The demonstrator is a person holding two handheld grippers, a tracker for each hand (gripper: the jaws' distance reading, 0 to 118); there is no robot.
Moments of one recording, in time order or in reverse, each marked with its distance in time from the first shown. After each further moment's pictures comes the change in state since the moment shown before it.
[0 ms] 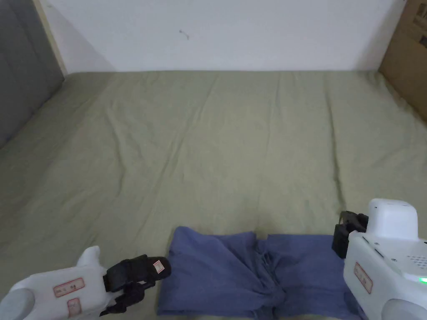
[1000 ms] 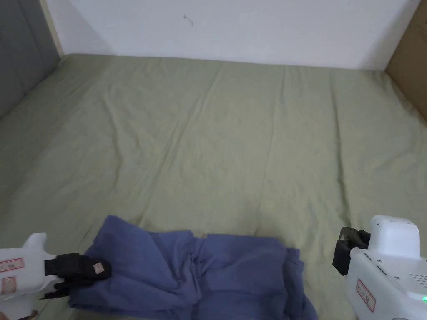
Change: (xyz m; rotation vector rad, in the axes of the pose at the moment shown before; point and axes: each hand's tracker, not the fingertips) left arm -0.064 0.069 0.057 -0.010 0.164 0.040; right arm -0.004 -0.011 -0.017 -0.075 -0.018 0.026
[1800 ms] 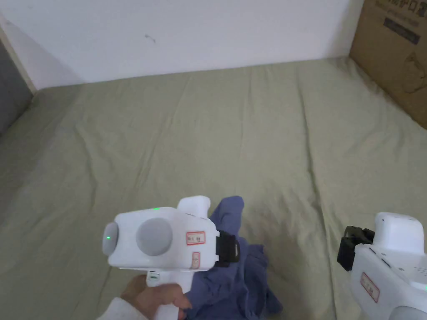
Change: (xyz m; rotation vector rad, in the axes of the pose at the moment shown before) left arm 0.296 -0.118 -0.159 -0.200 0.106 -0.650; right arm 0.076 -0.018 0.007 -0.008 -0.044 -0.199
